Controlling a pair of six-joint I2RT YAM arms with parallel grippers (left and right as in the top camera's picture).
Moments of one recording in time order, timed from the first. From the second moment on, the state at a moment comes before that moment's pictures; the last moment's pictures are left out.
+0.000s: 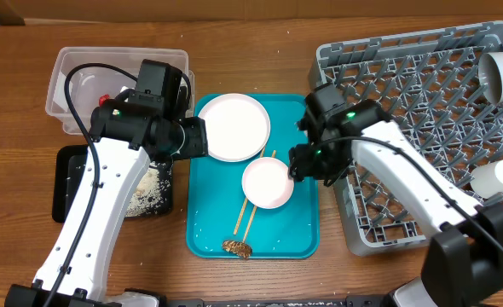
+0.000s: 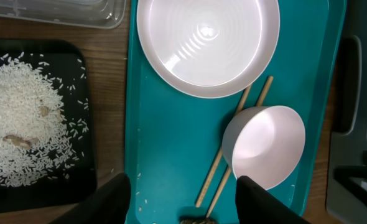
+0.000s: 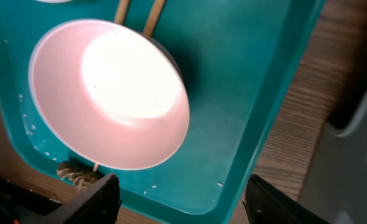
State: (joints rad) left arm -0.23 1.50 1.44 -1.18 0.12 -0.35; right arm 0.46 1.71 1.31 -1.08 -0.28 0.31
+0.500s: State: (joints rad) left arm -0.23 1.50 1.44 -1.18 0.12 -0.35; right arm 0.57 1.80 1.18 -0.88 -0.28 0.39
